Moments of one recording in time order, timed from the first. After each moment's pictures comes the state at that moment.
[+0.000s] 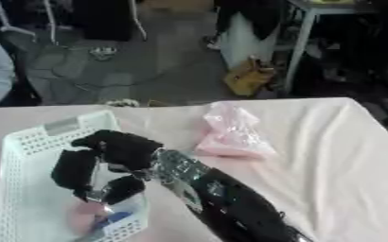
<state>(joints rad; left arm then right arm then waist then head) -0.73 0.14 0.00 -1.99 -0.55 -0.36 0.64 -0.99 -0.08 0.45 -0.98 1.12 -0.40 0.08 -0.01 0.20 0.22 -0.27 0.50</state>
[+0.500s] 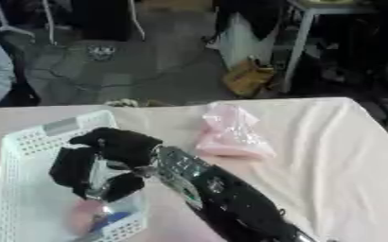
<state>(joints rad) -0.73 0.14 0.00 -1.99 -0.55 -0.36 0.64 -0.99 -0.08 0.44 -0.99 1.08 -0.40 0.13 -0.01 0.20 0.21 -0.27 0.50</state>
